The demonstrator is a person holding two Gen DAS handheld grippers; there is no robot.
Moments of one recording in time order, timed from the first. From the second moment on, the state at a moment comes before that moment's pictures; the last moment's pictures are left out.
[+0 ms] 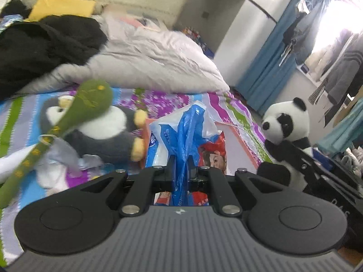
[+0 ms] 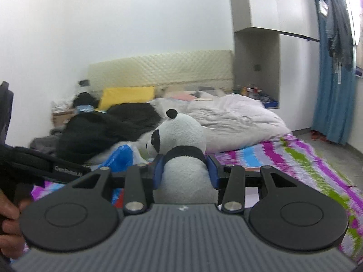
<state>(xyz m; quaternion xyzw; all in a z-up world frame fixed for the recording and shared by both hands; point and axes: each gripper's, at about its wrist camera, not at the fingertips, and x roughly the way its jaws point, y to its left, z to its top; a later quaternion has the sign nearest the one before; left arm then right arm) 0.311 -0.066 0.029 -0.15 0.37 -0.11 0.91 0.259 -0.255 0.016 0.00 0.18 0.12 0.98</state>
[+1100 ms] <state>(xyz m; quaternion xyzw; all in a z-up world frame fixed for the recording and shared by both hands) 0.442 -0.175 -0.130 -0.05 0.56 -0.12 0.82 0.358 -0.341 -0.140 0.03 0.43 0.02 0.90</state>
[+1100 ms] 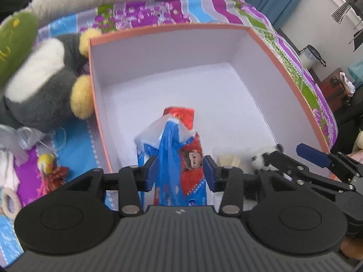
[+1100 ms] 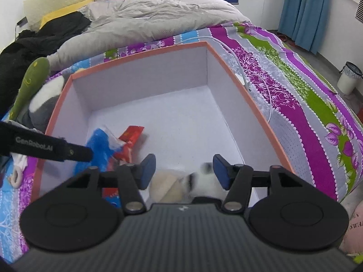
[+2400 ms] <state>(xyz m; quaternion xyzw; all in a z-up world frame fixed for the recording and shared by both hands) 0.224 -0.050 -0.020 -0.07 0.33 -0.10 0.94 0.211 -0.239 -0.064 0.03 0.25 0.16 0.95</state>
